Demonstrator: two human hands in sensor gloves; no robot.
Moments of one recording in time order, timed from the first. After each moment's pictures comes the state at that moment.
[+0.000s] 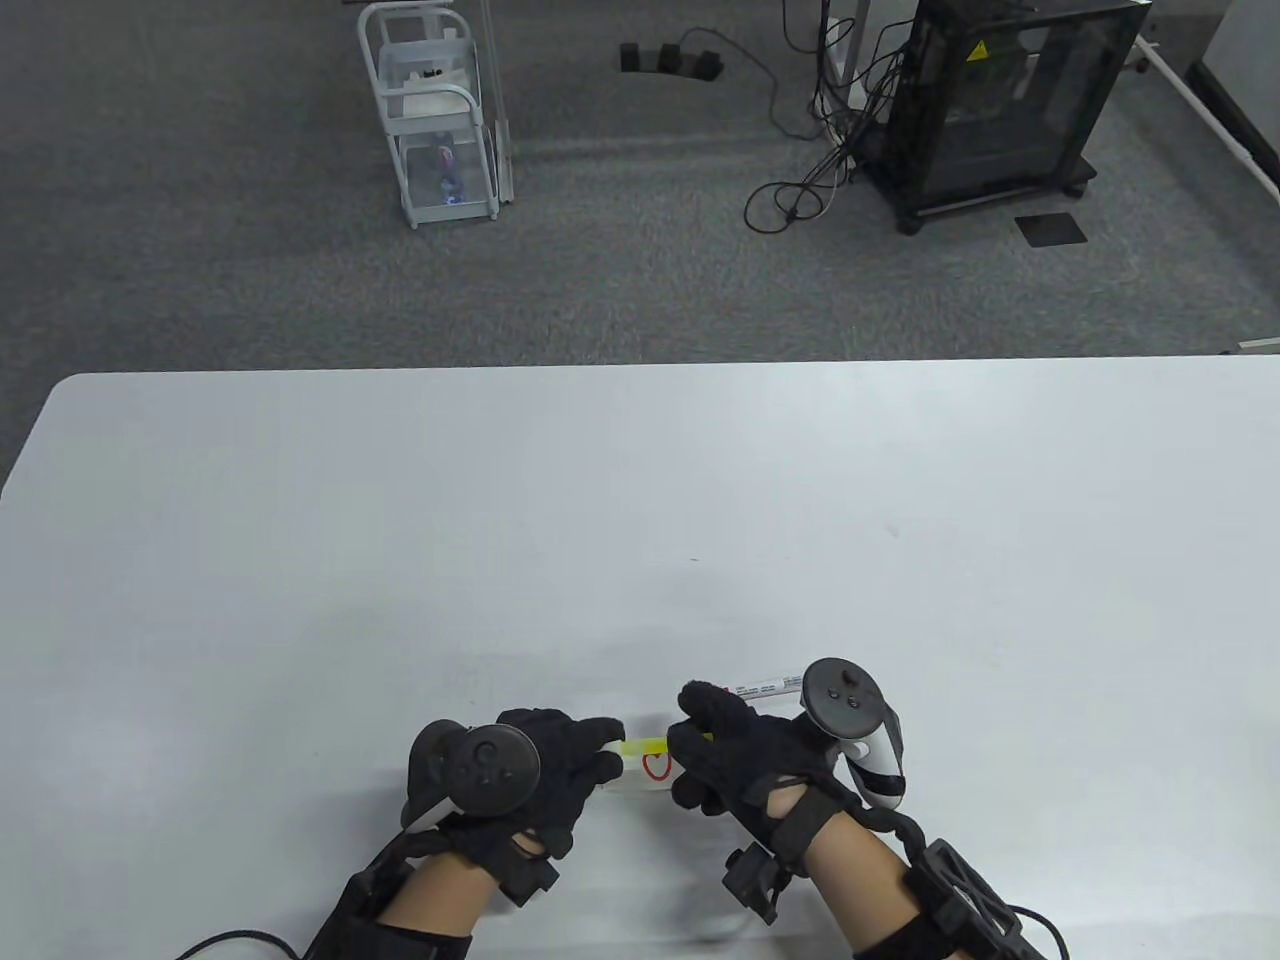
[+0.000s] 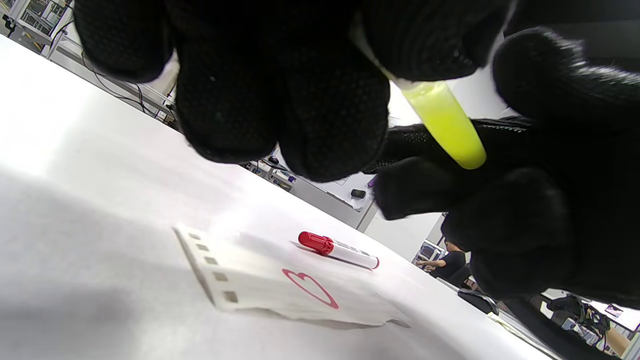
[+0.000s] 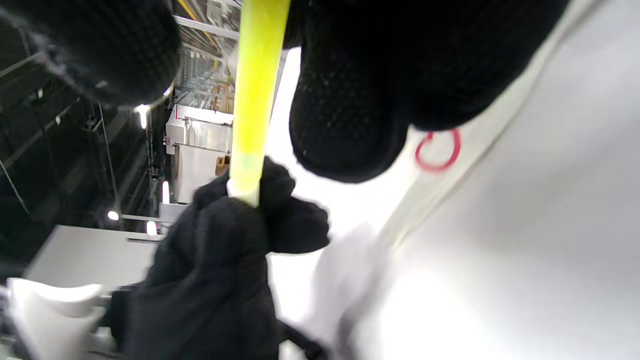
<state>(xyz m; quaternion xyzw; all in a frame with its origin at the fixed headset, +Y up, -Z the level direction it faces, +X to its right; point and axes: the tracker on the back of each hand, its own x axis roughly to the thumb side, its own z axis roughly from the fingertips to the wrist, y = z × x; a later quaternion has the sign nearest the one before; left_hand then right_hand) -0.149 -0.748 -0.262 0.02 -0.28 0.29 0.91 0.110 -0.761 -0.280 0.10 0.24 0.73 0.64</state>
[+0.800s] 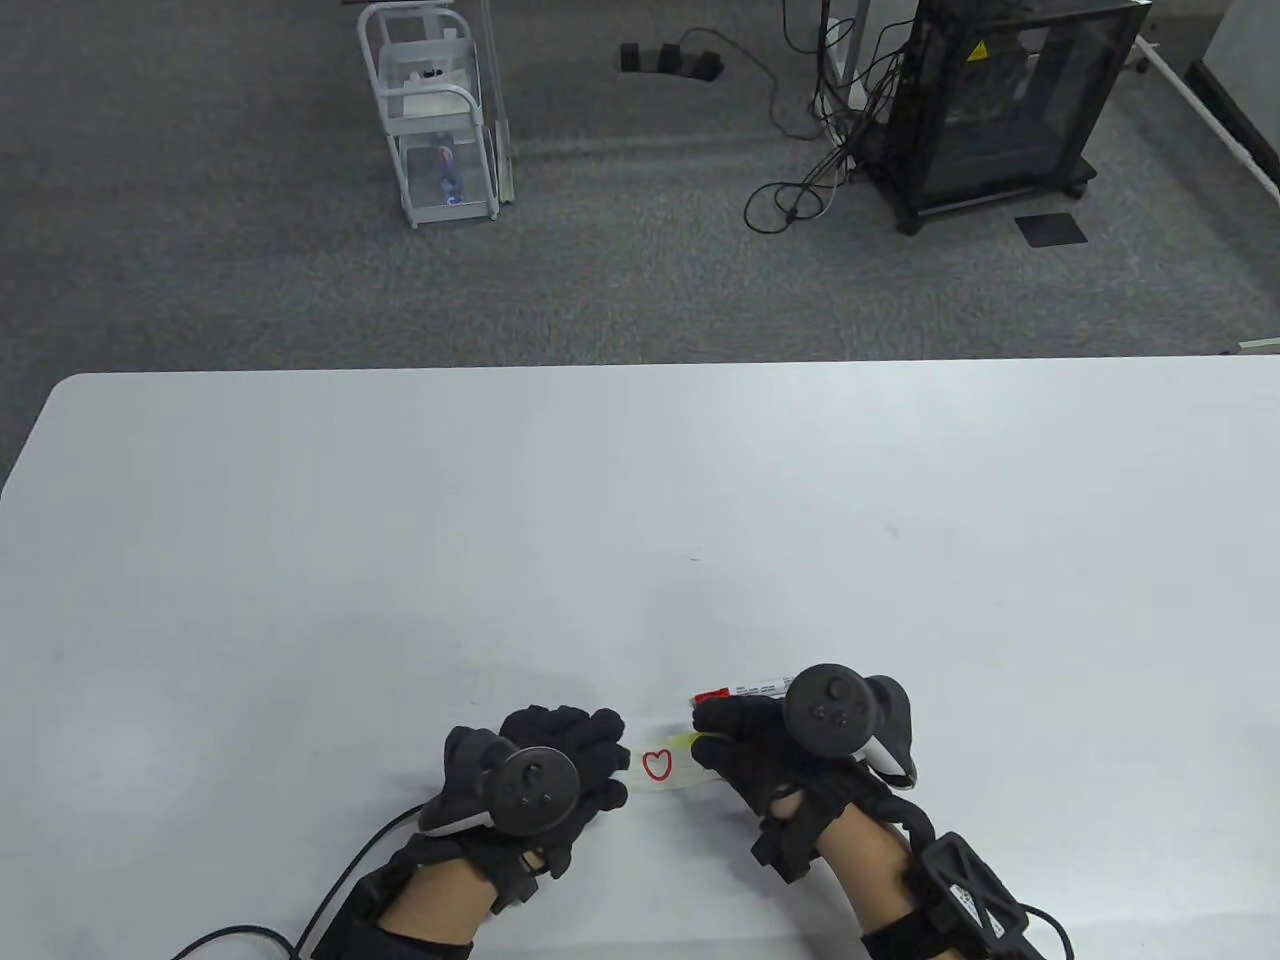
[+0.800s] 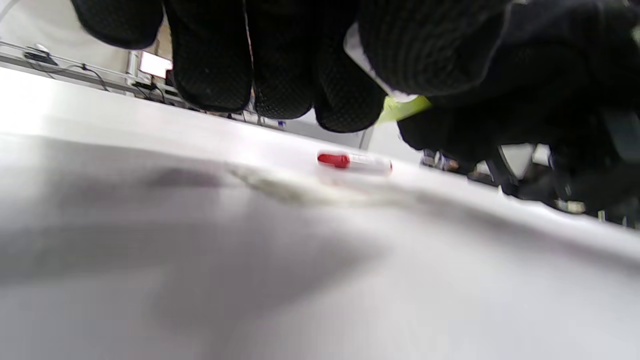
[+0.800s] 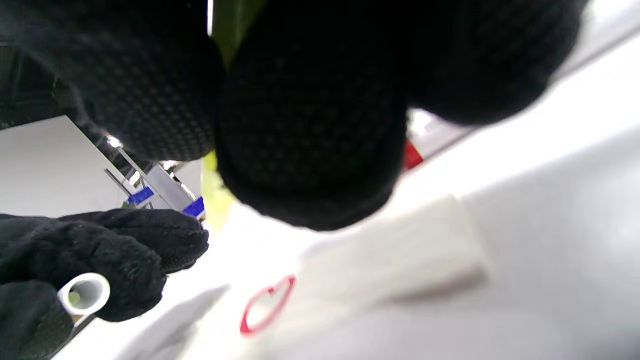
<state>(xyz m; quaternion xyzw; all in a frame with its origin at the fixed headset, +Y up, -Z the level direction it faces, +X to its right) -0.124 -0.757 -0.251 -0.03 -0.34 0.11 0.93 0.119 -0.746 -0.293 0.19 0.05 0.91 0.36</state>
